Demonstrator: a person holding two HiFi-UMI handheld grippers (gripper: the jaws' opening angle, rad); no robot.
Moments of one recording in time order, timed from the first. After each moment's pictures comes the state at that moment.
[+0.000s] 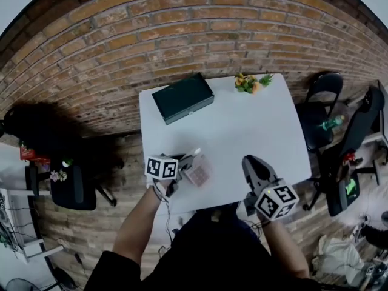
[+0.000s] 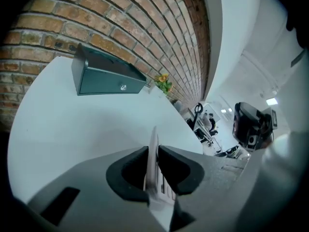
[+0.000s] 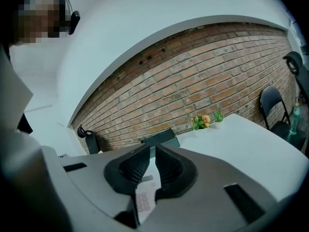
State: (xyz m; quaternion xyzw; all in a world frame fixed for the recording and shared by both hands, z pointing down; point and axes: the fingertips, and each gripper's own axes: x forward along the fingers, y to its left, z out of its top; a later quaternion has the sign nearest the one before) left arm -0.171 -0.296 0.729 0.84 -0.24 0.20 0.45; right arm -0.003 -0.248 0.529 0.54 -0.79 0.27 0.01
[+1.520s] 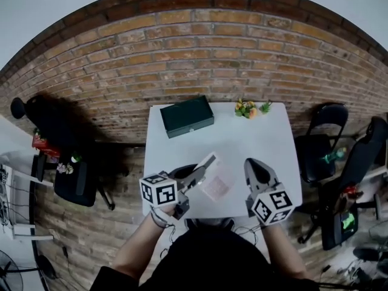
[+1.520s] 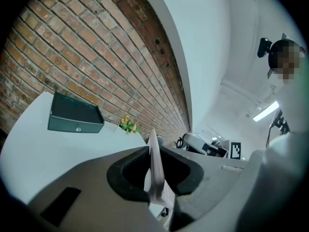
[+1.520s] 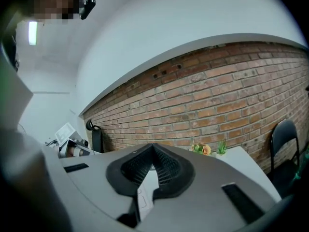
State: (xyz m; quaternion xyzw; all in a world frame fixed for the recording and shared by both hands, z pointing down) left arm -0.091 -0.257 0.517 0.88 -0.28 -0.01 0.39; right arm 0.053 -0.263 0.466 0.51 -0.85 0.14 0.03
